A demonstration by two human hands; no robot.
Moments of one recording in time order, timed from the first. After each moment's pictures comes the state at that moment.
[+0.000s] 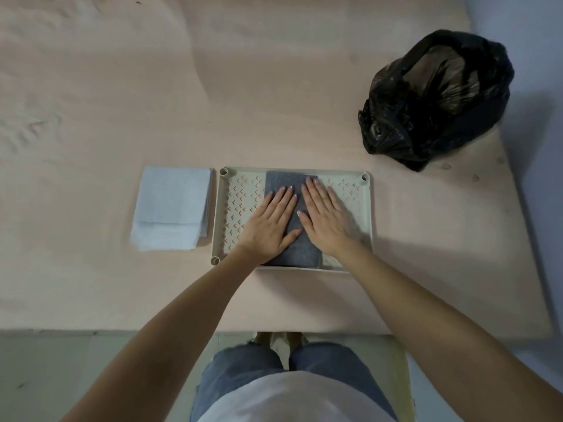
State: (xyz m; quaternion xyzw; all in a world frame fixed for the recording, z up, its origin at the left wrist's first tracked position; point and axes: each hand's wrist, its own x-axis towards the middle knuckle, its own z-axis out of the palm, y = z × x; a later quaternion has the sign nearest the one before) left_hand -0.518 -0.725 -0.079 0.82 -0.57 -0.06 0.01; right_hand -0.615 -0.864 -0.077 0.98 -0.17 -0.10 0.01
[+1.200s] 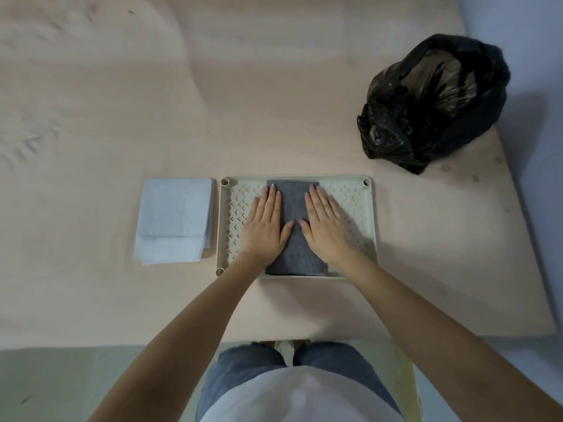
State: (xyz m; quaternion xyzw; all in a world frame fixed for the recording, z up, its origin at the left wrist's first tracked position) left_hand -0.509 -0.725 -0.073 0.88 -0.46 -0.11 0.04; right_hand -0.610 -0.852 -0.070 0.97 -0.20 -0.12 -0.03
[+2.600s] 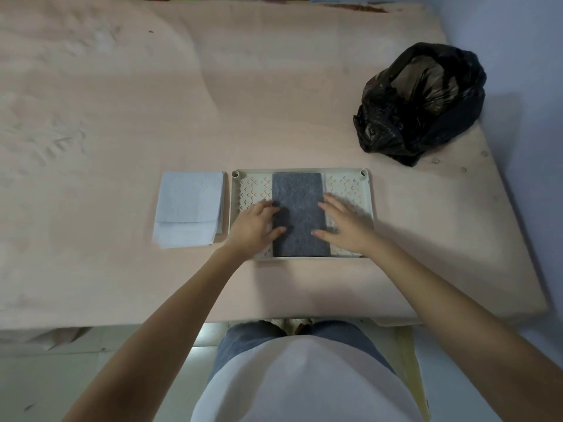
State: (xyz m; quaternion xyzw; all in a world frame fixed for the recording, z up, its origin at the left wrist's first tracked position) left_hand -0.502 -0.676 -0.041 0.84 -0.47 -0.20 0.17; right_hand -0.655 -0.868 -0.044 0.94 -0.20 -0.12 -0.27
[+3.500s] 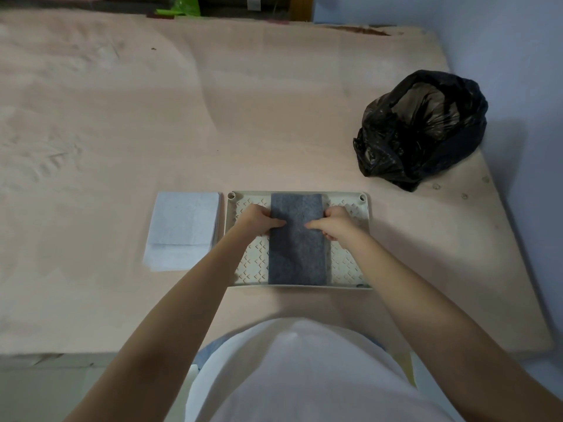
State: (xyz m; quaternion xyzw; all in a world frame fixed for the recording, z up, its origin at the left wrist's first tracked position) left_hand -0.454 -0.747 -0.040 0.84 -0.14 -0.44 0.29; right_hand -0.583 -0.887 -0.034 0.68 -0.49 -0.12 -0.53
